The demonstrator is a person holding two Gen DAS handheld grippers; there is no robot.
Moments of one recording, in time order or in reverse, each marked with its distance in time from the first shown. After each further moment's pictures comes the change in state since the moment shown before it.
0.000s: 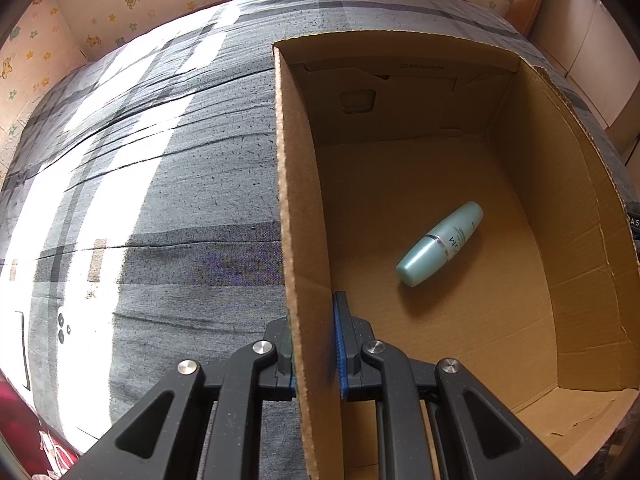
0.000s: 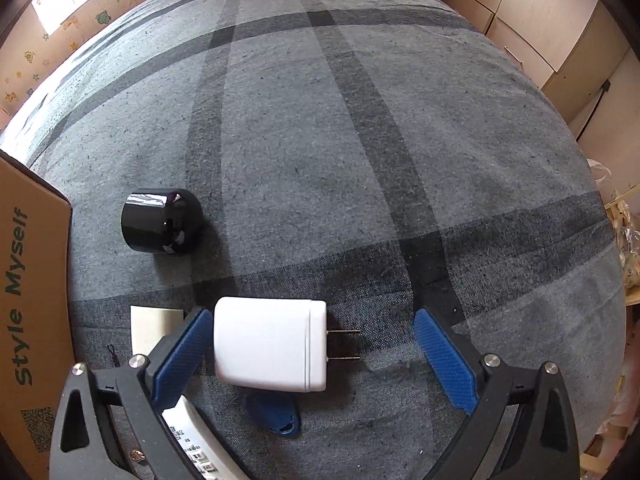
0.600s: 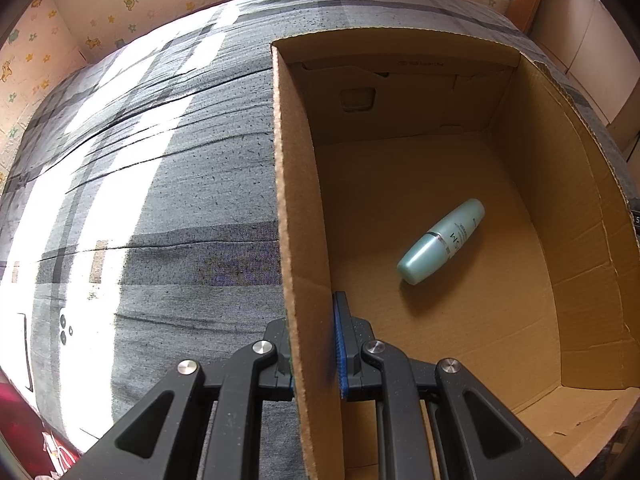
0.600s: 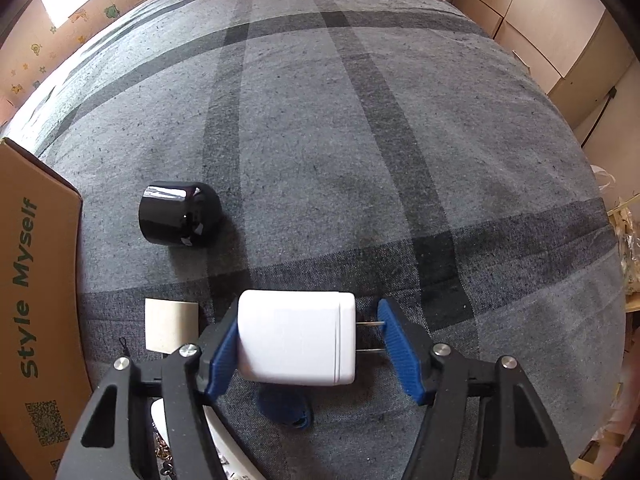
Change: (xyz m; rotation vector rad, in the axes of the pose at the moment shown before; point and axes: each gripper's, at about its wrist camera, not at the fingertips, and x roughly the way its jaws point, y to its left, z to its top) left arm 0.001 -0.003 0.000 0.011 0.003 0.011; right arm -0.007 0.014 -0.002 -0.025 0.006 0.011
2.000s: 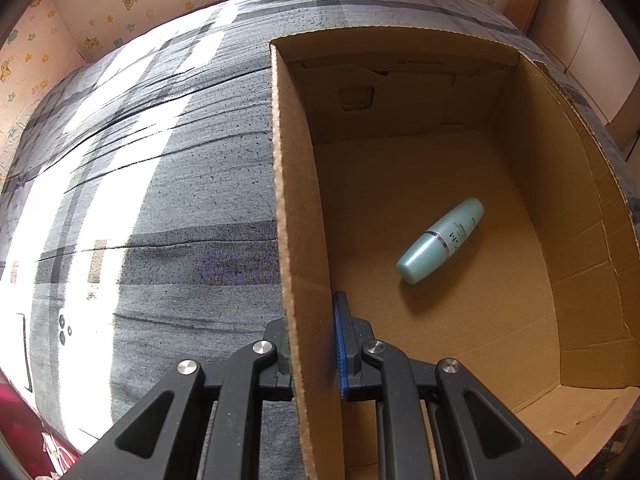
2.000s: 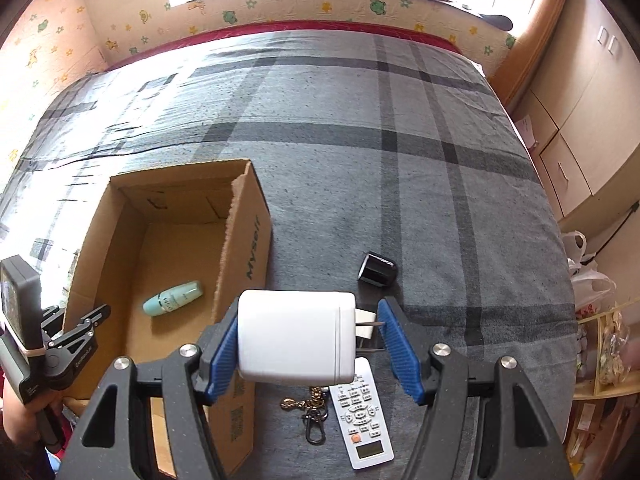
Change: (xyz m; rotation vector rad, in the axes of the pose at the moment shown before) left arm 0.002 0.001 0.000 -0.002 0.004 -0.004; right arm -0.166 0.130 -0.014 -0.298 -0.165 0.086
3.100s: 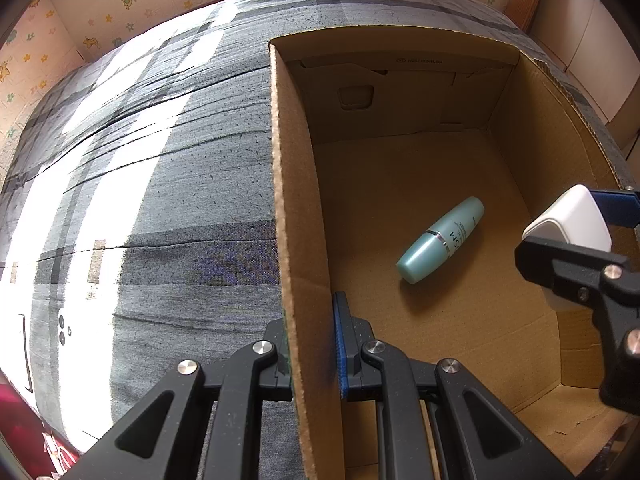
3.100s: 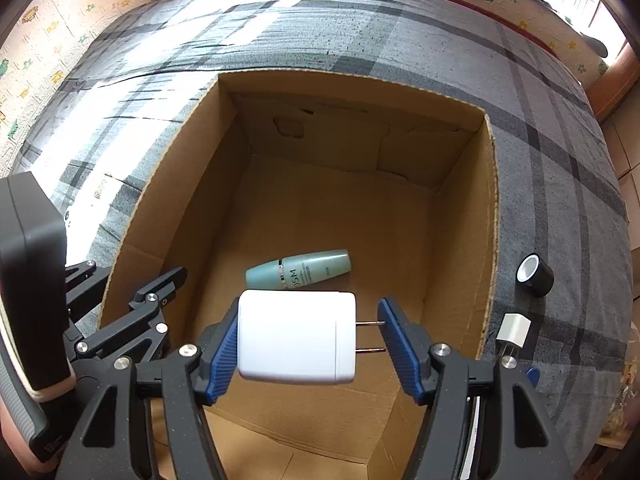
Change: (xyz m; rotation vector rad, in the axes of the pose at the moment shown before) left arm 0.000 -0.001 0.001 0.003 0.005 0.001; right arm 0.076 0.143 -0.013 -0.190 0.162 0.138
